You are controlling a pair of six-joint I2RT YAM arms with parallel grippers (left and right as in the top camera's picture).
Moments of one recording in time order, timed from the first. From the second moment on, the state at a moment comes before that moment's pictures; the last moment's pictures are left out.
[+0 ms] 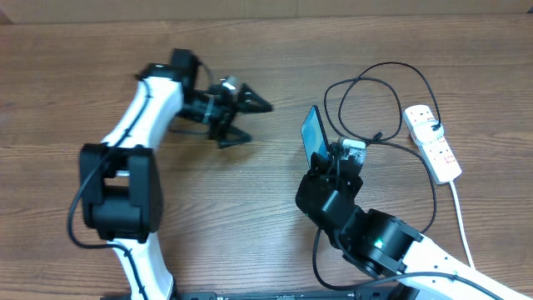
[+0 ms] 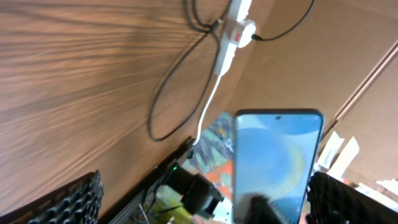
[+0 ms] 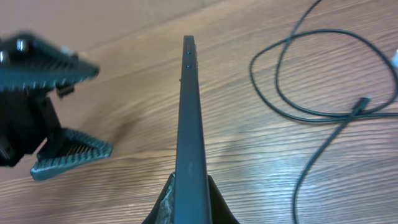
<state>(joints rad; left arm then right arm) -0.09 2.05 1.59 -1.15 1.11 -0.32 0.95 1.08 0.79 -0.44 0.68 0.91</state>
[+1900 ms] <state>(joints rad) 0.20 0.58 0.93 -0.97 0.51 -0.50 0.95 1.02 0.79 -0.61 0.52 1.67</state>
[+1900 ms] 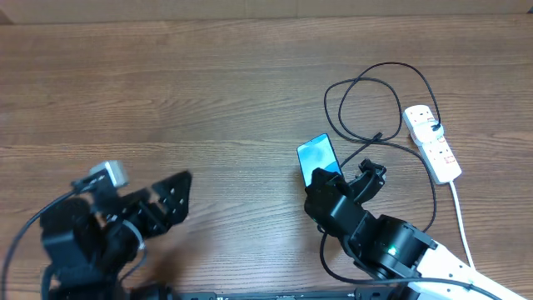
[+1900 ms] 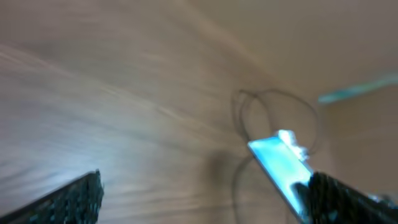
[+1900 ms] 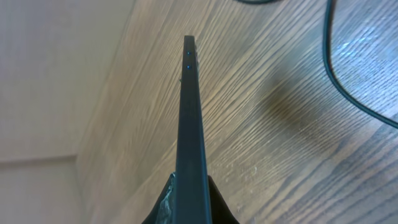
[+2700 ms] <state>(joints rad) 0.20 0.58 0.58 -0.63 0.94 -0.95 0.95 0.91 0.79 -0.54 0.21 1.62</state>
